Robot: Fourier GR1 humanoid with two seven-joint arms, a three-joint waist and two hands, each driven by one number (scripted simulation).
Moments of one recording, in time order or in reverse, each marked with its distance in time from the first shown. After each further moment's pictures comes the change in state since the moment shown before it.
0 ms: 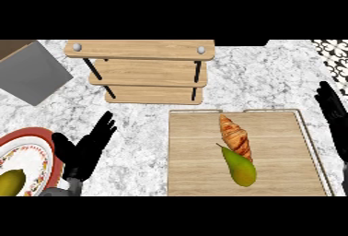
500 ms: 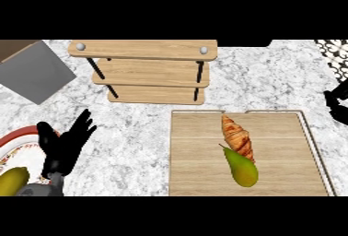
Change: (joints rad) left arm -0.019 0.080 0.080 0.037 -0.033 0.068 0.095; right arm -0.110 -0.231 -0.028 -0.069 0.204 0.028 0.038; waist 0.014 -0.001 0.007
